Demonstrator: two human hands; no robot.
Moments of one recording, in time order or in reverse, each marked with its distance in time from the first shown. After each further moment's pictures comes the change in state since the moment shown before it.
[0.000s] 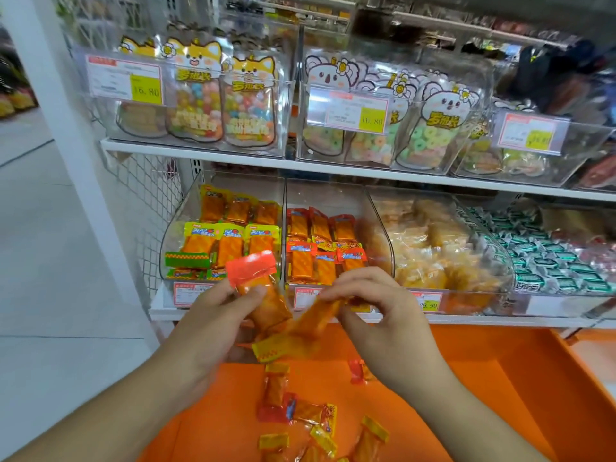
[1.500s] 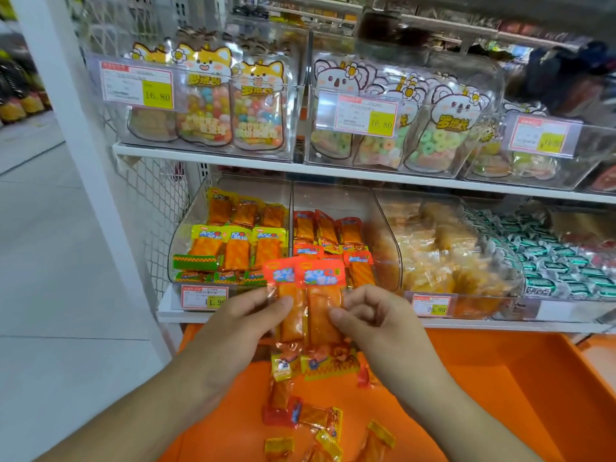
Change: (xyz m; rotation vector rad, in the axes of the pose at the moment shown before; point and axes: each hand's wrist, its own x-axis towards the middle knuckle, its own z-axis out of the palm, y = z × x) left_hand -0.001 -0.005 0.003 0.094 -0.139 0.079; right_hand 0.001 0.012 0.018 0.373 -0.021 0.314
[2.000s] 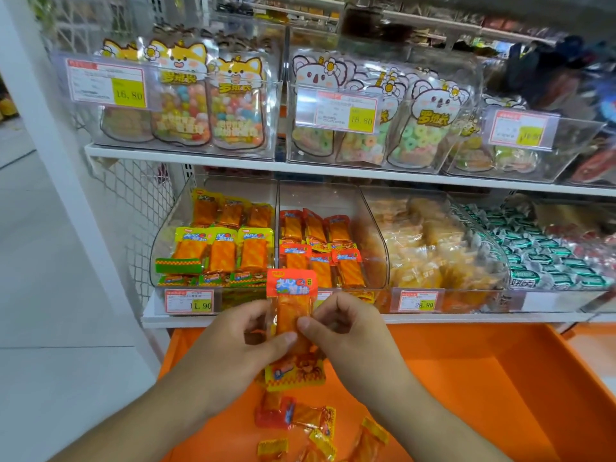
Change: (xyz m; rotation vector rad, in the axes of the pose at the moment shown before) left_hand -0.004 -0.008 0.008 0.313 -0.058 0.085; right_hand -0.002 0.007 0.019 -0.107 0.034 0.069
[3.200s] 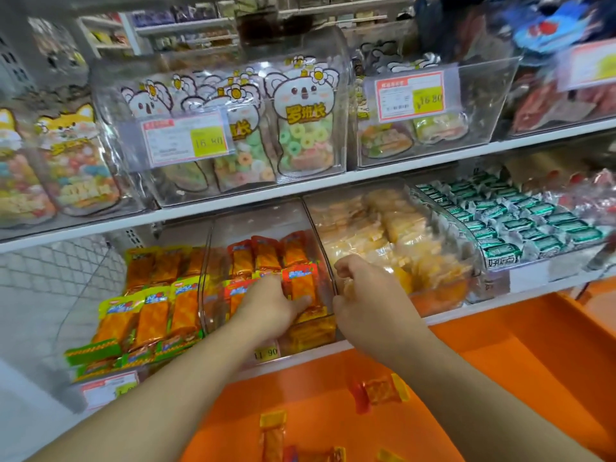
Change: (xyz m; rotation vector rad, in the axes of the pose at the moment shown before) left_hand 0.194 0.025 0.104 0.637 0.058 -0.050; right_hand 0.077 0.024 -0.120 -0.447 0.170 -0.036
